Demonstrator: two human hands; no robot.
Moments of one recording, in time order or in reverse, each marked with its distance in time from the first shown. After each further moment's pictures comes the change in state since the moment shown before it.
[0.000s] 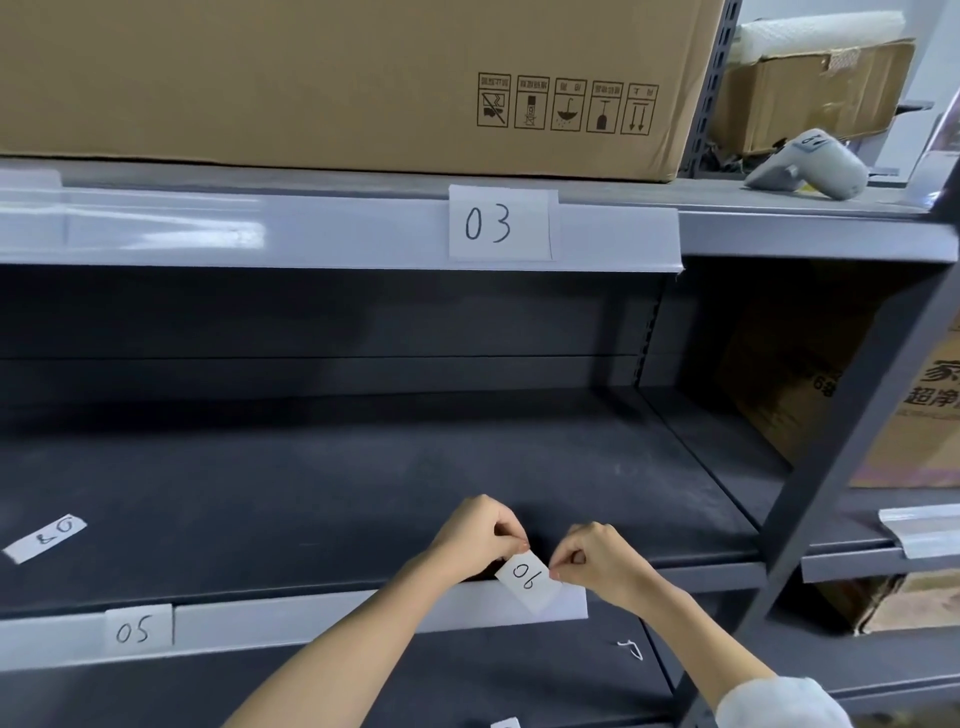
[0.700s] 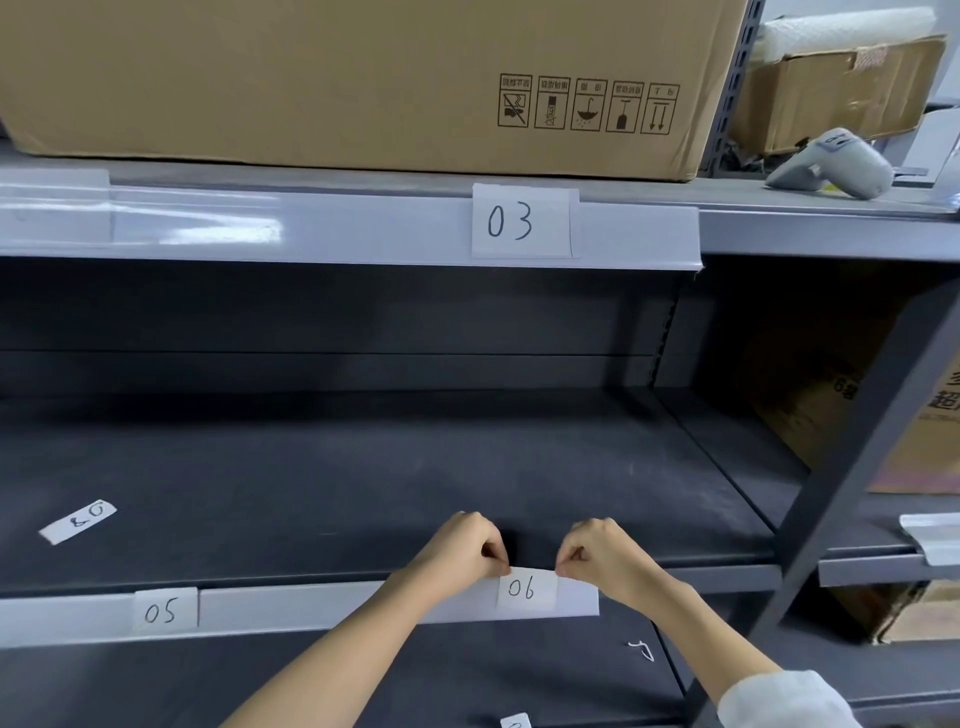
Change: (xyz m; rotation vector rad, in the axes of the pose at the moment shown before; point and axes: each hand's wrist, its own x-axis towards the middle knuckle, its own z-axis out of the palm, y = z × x) left_hand -0.019 -0.020 -0.008 0.202 -0.040 0.004; right_hand 0.005 -0.004 0.005 -0.093 -0.018 -0.009
